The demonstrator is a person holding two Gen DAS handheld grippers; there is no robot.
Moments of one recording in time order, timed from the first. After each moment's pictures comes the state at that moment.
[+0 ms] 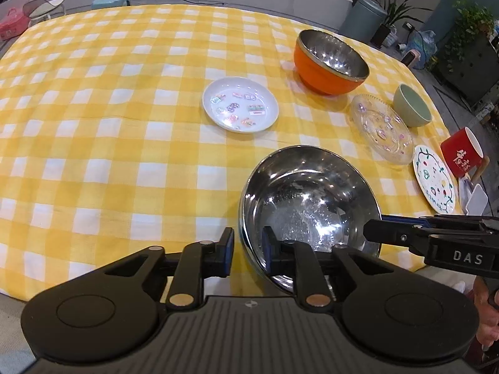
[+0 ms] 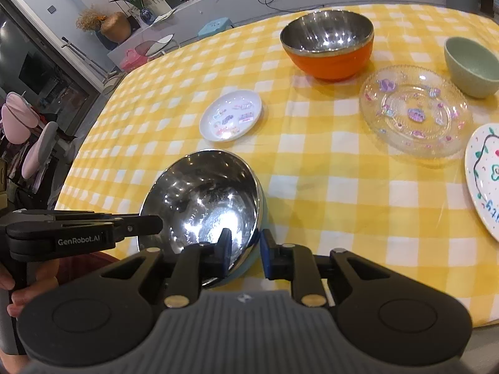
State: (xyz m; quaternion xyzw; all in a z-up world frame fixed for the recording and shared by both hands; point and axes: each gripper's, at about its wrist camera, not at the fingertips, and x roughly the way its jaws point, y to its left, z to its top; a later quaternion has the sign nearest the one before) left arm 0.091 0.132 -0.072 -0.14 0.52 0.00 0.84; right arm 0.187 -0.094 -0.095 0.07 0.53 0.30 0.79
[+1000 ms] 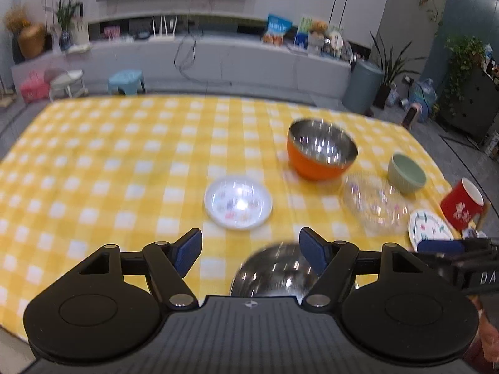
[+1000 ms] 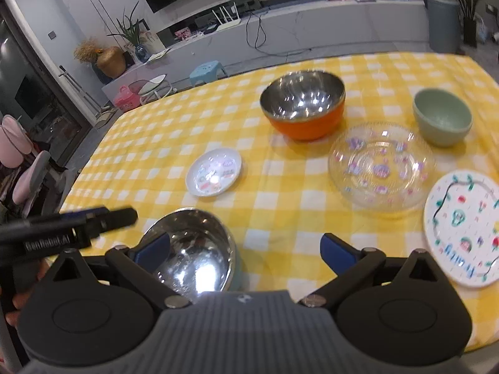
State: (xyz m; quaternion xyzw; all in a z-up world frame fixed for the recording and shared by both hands) left arm 0.098 0.106 -0.017 -0.09 0.38 0.05 0.92; right arm 0.198 -0.126 -0.060 0.08 0.45 0.28 0.85
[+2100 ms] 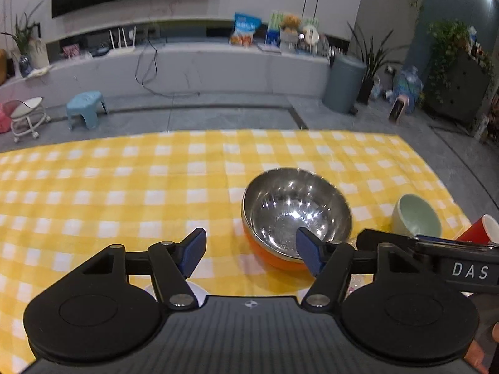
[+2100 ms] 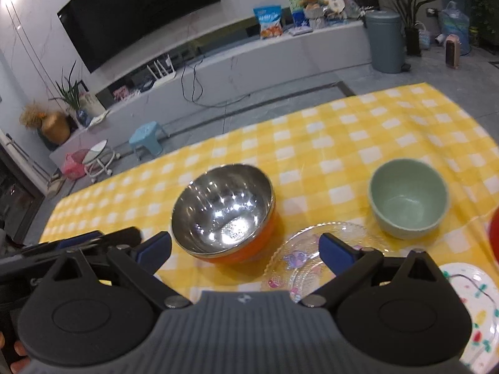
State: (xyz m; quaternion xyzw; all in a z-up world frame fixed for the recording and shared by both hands) left arm 0.262 0.072 -0.047 -0.06 0.39 0.00 0.92; right arm 0.338 -0.129 -0.077 0.14 0.40 0.16 0.89
